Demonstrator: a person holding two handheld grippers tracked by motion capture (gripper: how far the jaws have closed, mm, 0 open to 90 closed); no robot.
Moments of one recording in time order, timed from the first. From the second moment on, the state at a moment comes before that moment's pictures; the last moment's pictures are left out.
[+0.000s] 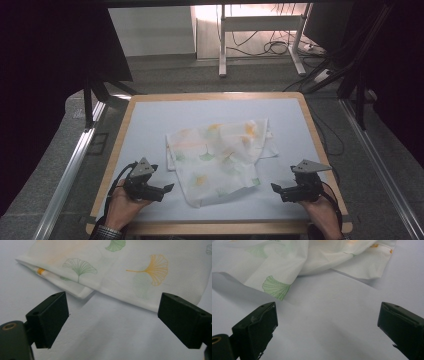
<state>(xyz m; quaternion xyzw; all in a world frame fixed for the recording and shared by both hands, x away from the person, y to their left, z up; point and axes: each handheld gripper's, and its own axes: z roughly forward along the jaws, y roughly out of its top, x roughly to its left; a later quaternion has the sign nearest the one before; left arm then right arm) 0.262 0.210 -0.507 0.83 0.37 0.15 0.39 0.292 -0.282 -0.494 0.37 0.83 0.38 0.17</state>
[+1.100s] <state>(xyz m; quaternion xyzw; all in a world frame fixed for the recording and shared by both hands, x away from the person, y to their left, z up) 0.267 0.130 -0.504 0.87 0.25 0.09 0.42 0.293 -0.282 -0.494 0.37 0.83 0.38 0.18</state>
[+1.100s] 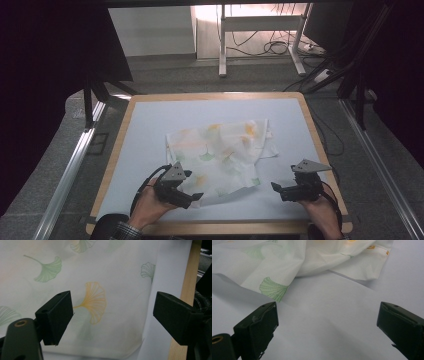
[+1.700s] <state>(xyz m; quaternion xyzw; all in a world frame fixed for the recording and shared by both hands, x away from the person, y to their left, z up) 0.271 0.084 -0.519 0.90 0.21 0.10 0.37 0.295 -0.282 -0.496 0.38 0.83 0.36 0.18</state>
